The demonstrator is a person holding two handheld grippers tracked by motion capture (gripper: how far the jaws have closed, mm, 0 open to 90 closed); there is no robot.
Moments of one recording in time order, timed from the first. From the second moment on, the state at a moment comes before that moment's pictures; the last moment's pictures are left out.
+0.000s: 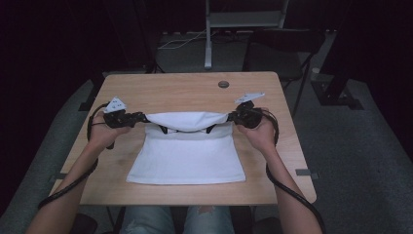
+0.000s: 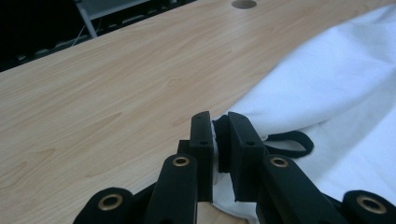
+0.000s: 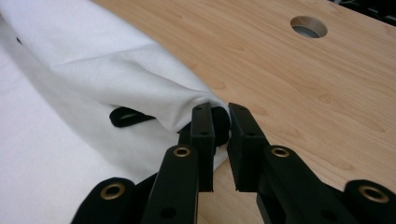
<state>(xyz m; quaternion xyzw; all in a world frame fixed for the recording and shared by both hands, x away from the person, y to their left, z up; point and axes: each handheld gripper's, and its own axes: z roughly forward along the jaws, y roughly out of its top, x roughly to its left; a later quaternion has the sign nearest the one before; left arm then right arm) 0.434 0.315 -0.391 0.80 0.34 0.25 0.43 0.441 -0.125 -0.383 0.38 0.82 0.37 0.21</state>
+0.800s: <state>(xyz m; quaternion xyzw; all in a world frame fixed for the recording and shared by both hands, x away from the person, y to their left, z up) 0.403 0.318 -0.392 0.81 0.32 0.25 0.43 0.415 -0.130 -0.391 0.36 0.83 0.37 0.20</state>
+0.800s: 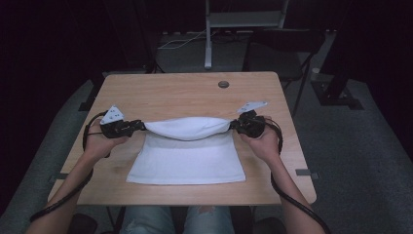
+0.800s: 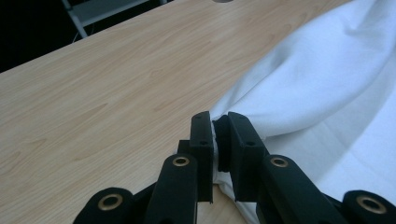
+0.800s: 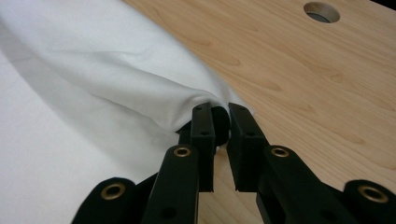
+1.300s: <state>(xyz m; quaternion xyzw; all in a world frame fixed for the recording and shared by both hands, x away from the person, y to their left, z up) 0.381 0.320 -0.394 0.81 0.30 0.26 0.43 0.396 -0.131 -0.394 0.35 0.83 0.37 0.21</state>
